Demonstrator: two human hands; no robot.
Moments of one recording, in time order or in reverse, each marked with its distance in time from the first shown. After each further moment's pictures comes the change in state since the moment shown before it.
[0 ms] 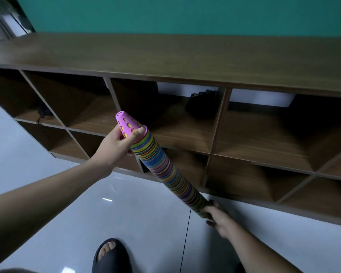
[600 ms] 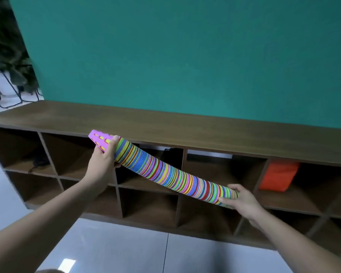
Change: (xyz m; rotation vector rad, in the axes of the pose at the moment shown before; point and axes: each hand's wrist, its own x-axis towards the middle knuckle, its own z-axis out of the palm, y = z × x) left_hand -0.048 0.142 -0.032 -0.415 0.288 0.097; right_hand -0.269 -0.181 -0.154 -0.427 0.366 -0.653
